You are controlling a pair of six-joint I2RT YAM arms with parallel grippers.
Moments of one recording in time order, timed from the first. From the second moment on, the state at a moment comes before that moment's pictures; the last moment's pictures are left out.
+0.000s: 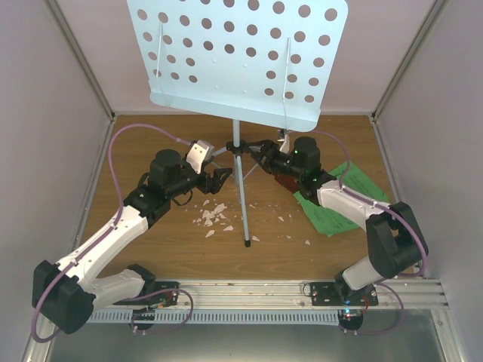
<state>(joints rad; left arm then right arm) -0.50 1.09 0.87 -0.10 0.29 -0.09 0.48 1.51 0.91 0.41 -0.51 1.13</state>
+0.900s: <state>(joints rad) -0.50 1.09 0.87 -0.12 0.27 -0.08 0.48 1.54 0.93 0.45 -0.50 1.14</state>
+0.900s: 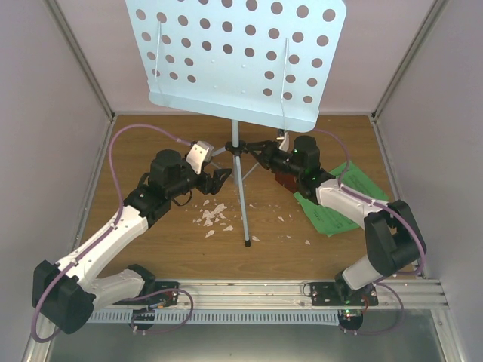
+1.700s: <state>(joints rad) -0.50 1.09 0.87 -0.12 0.27 -0.08 0.52 1.54 0.88 0.53 -0.51 1.29</state>
